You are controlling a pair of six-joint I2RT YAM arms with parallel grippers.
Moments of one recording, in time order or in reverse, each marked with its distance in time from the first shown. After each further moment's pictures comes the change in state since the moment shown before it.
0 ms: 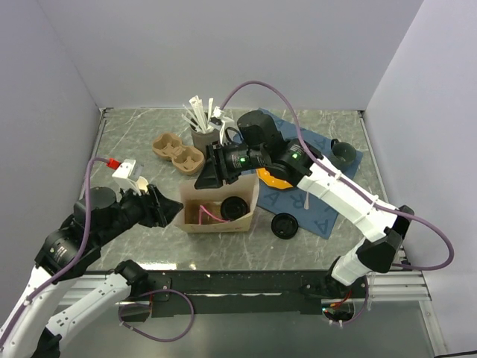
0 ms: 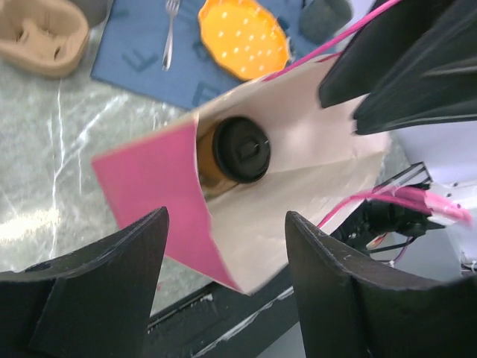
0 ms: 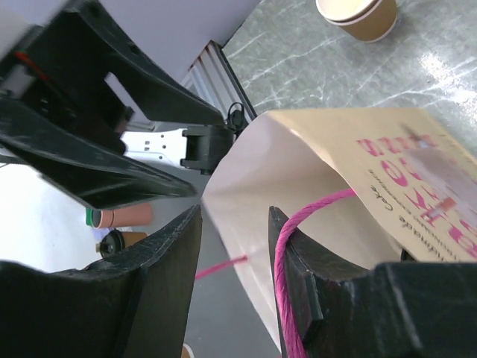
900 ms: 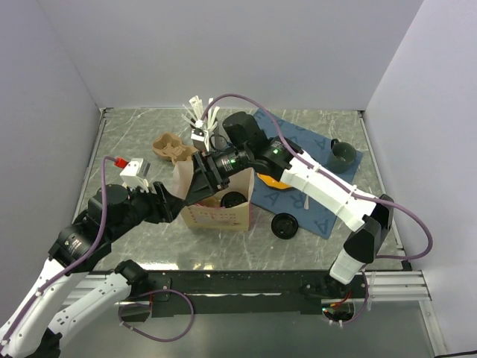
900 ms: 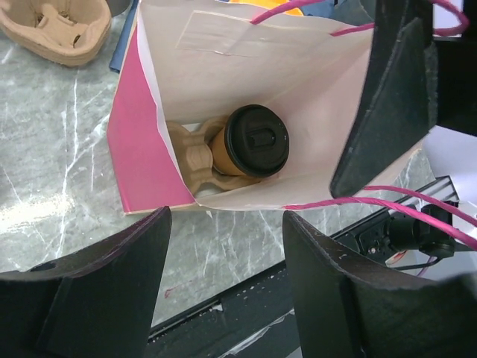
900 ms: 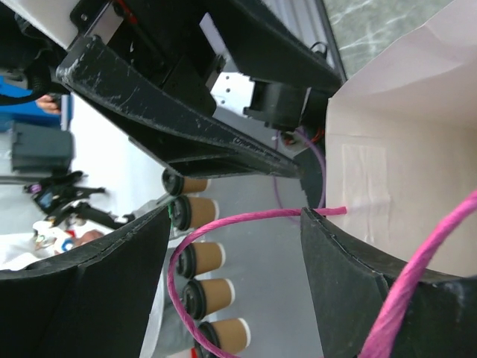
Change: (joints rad) left arm 0.000 0.023 -0.092 0.062 -0.057 -0.019; right arm -0.006 0.120 0.022 0.024 -0.354 0.027
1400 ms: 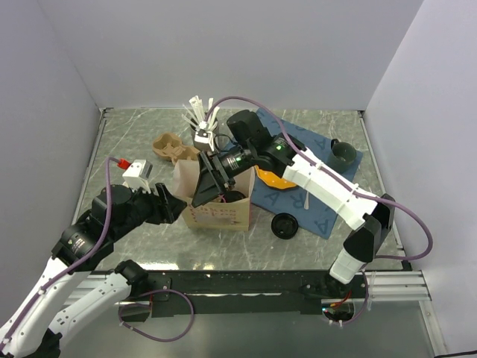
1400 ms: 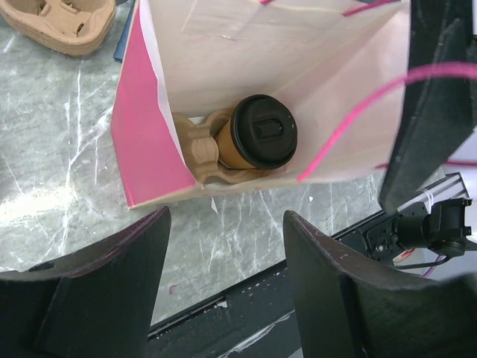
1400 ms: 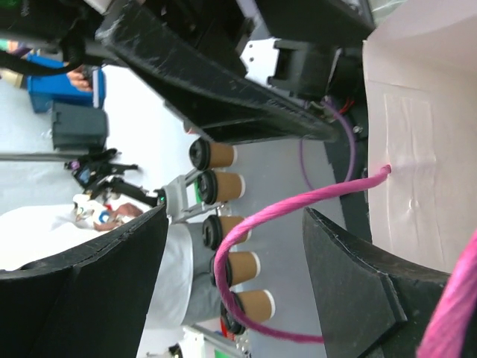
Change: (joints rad) left arm 0.000 0.000 -0.029 0.004 -0.007 0.002; right arm -0.035 0.000 0.003 -0.076 -0.121 0.002
